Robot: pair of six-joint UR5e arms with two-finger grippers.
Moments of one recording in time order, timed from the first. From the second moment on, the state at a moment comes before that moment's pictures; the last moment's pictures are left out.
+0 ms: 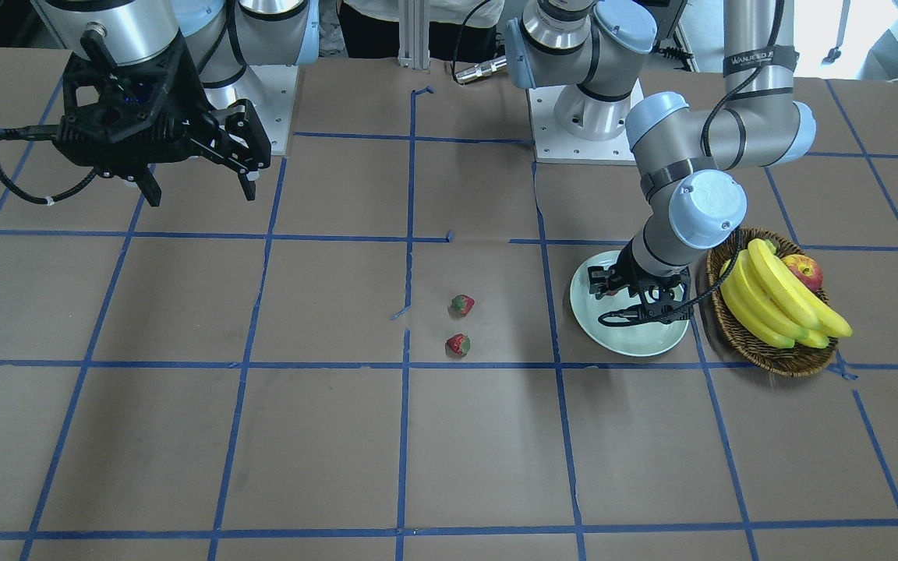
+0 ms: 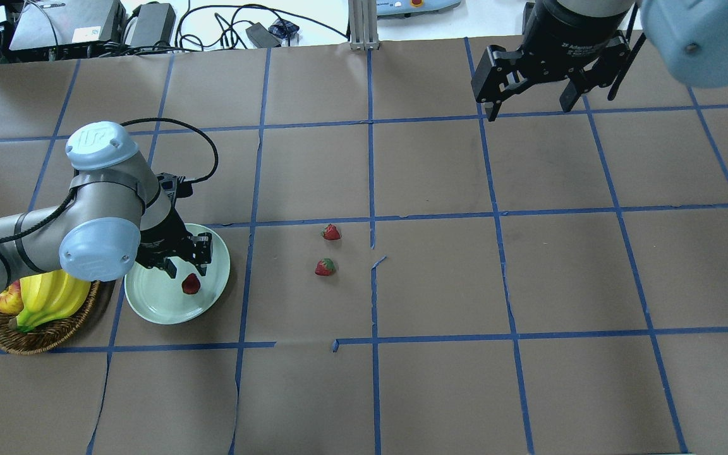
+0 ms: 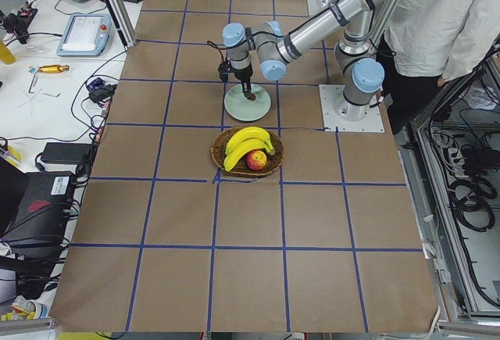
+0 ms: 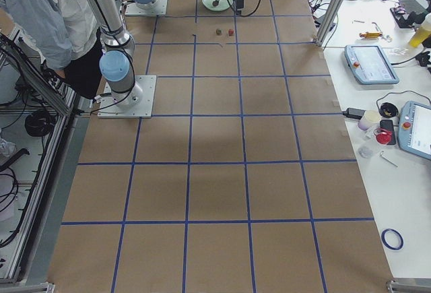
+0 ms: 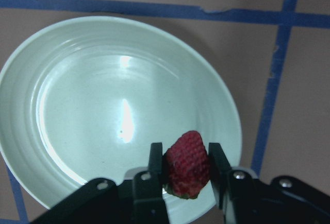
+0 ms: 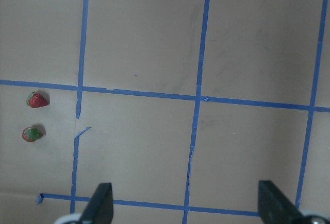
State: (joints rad) left arm -1.40 -1.77 -2.09 -1.03 1.63 0.09; right arm 1.64 -1.54 1.46 -1.58 -1.56 -0.02
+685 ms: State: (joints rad) left arm -1.77 -1.80 -2.06 -0.90 1.56 -0.28; right arm 1.65 -1.54 1.47 -1.58 -1.56 -0.02
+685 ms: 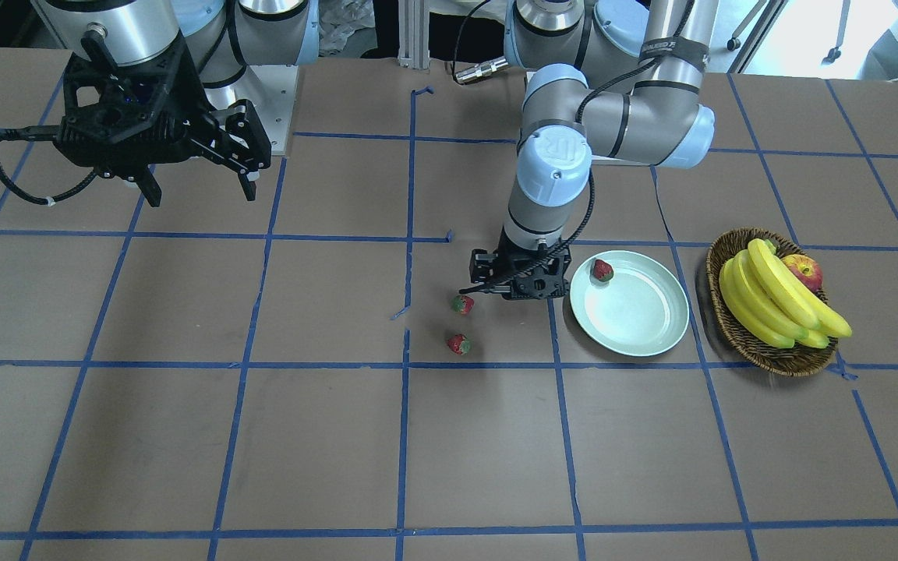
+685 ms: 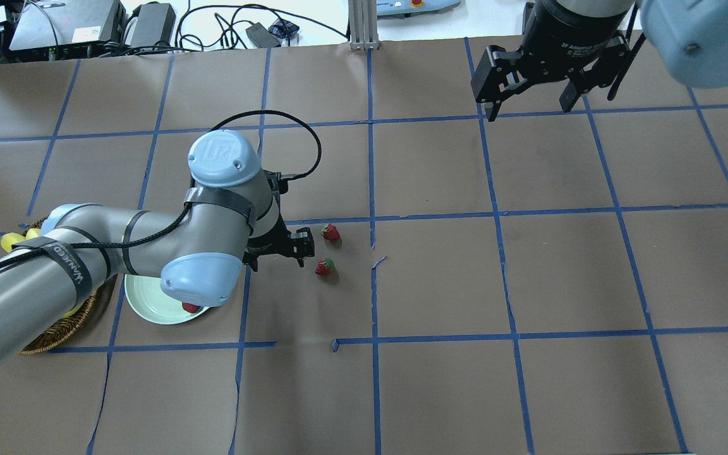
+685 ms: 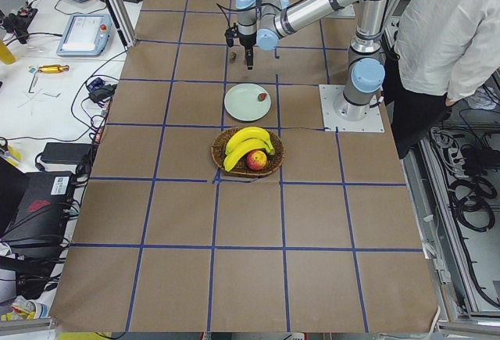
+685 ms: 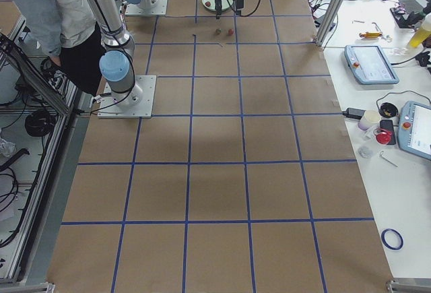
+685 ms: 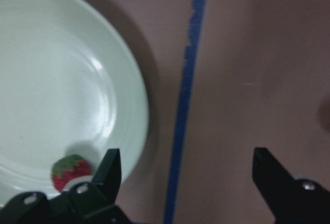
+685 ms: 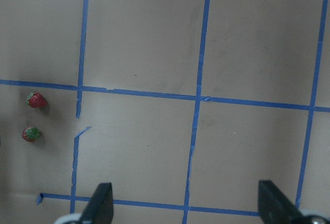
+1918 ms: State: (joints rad) left arm -1.86 -1.91 -2.04 -0.73 1.53 -0.39; right arm 1.65 -1.54 1.47 -1.58 -1.56 -0.02
